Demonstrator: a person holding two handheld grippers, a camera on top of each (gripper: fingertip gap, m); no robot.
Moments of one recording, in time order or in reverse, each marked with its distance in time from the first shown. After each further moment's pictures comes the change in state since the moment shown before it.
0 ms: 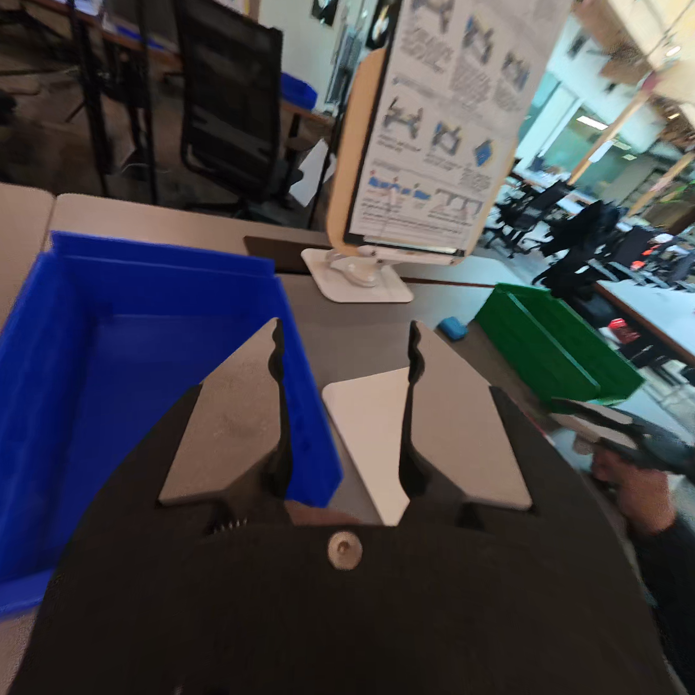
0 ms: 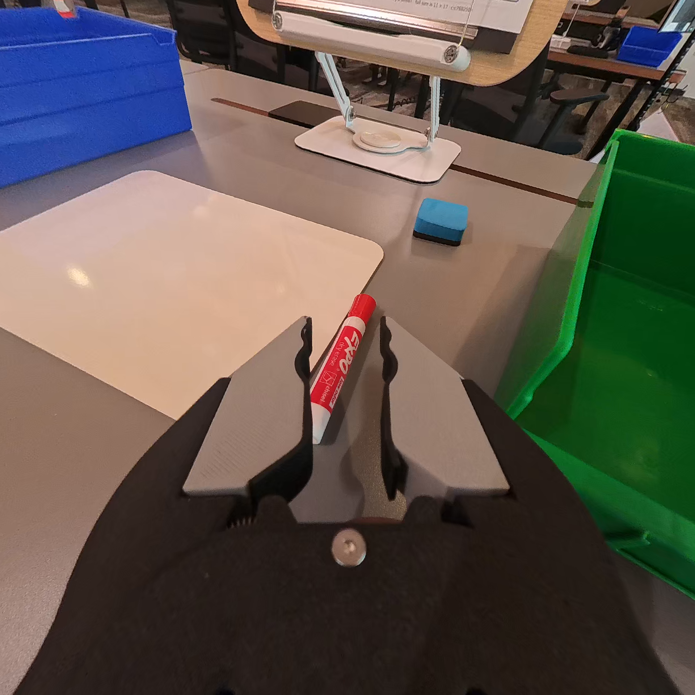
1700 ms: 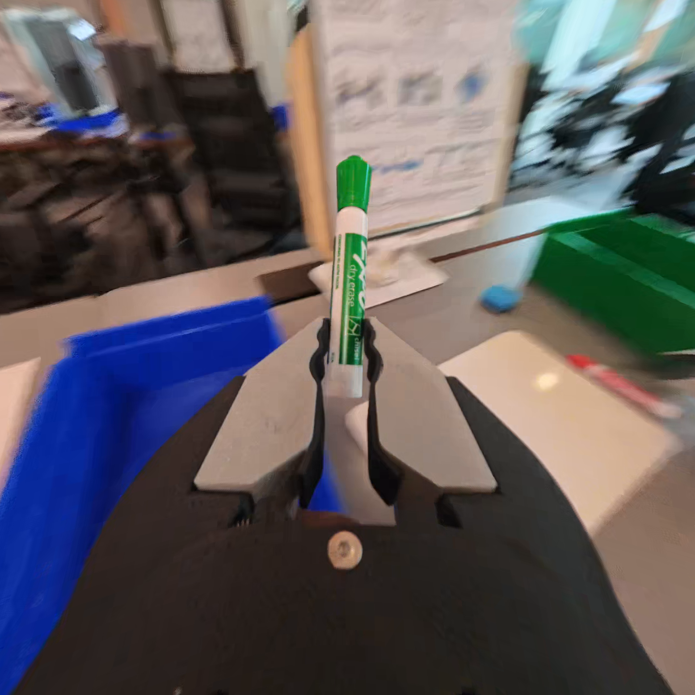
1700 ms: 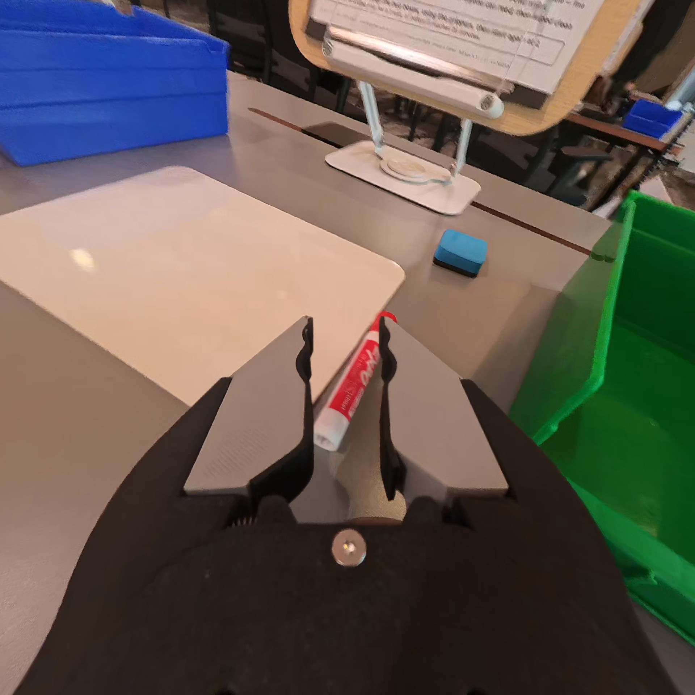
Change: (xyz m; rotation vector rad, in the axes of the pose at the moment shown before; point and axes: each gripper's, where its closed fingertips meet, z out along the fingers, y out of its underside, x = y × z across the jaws) left arm 0.037 0.011 0.042 0.014 -0.031 0.363; right arm -0.019 -0.008 -0.004 0.057 -0.051 -0.117
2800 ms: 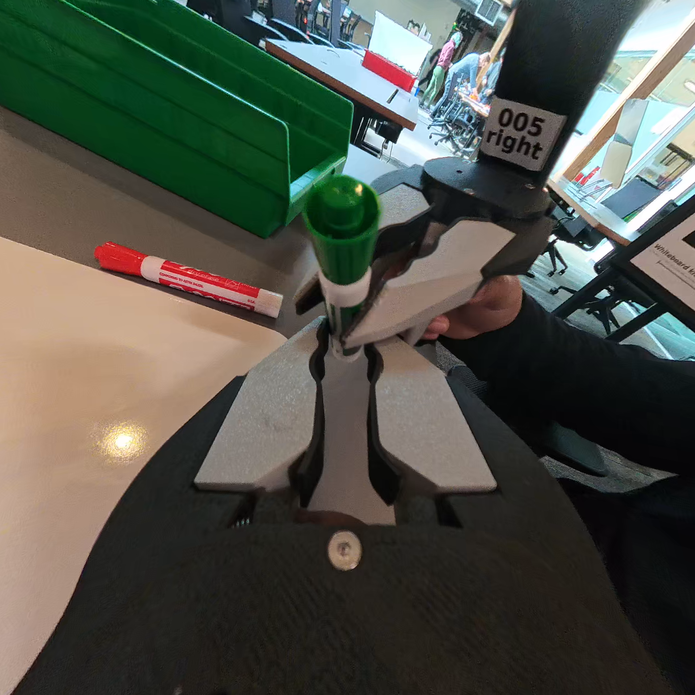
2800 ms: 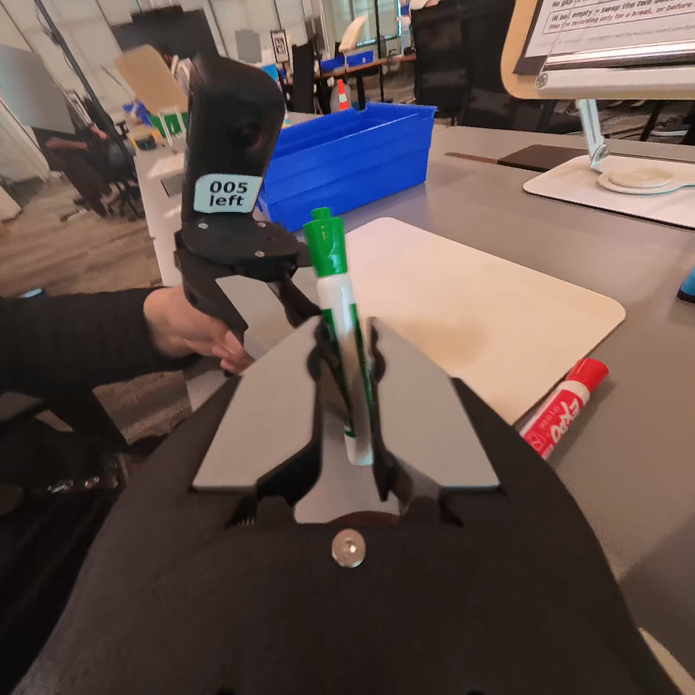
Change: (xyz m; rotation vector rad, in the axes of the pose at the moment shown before) left arm 0.367 0.149 0.044 -0.243 0.957 -0.124; right arm -0.091 -0.034 -0.028 0.072 -0.511 0.197
